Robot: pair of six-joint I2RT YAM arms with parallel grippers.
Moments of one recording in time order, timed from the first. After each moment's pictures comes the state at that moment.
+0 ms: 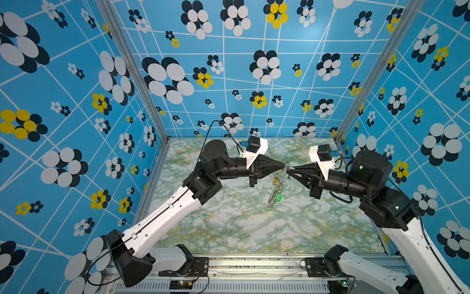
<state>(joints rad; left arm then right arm) -0.77 1.29 1.35 0.09 0.82 -0.09 0.56 0.94 1.38 -0.62 -0.58 -0.11</state>
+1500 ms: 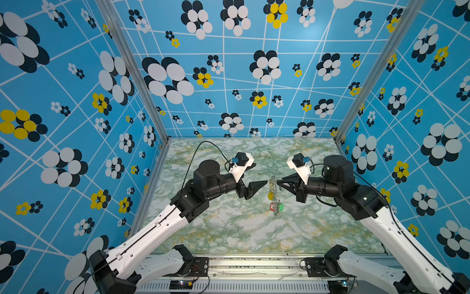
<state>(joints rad) -0.74 1.02 1.00 -0.10 0.37 -0.01 0.56 1.03 1.12 -0.59 -0.55 -0.06</state>
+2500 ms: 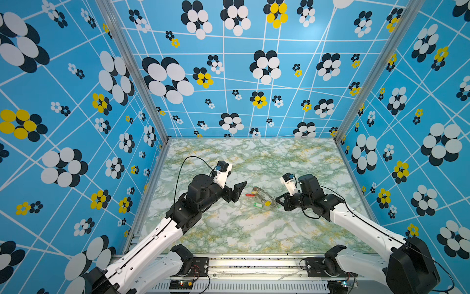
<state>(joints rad) -0.61 0.90 0.74 -0.09 0.16 -0.15 0.48 1.14 0.67 -0.37 -0.36 0.23</state>
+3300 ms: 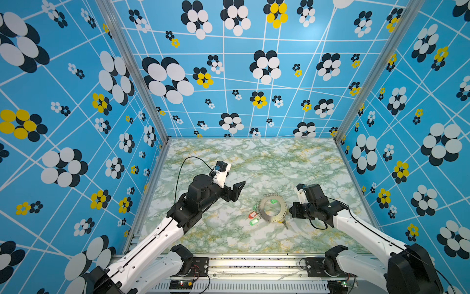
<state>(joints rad) -0.60 0.91 0.72 -0.08 0.15 -0.16 0.40 1.07 0.52 -0.50 -0.22 0.44</state>
